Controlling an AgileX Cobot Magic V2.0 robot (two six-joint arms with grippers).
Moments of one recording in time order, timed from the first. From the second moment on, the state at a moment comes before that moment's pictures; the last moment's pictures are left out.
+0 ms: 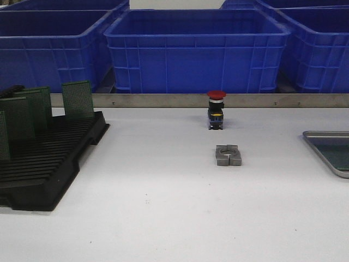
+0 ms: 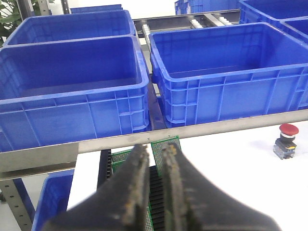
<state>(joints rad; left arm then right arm) -0.12 0.53 -0.54 -0.40 0.22 0.39 -0.19 0.33 -0.39 1.04 0.15 -1.06</state>
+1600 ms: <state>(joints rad) -0.12 0.53 -0.54 -0.33 0.17 0.33 -0.19 0.33 -0.39 1.05 0.14 -1.06</state>
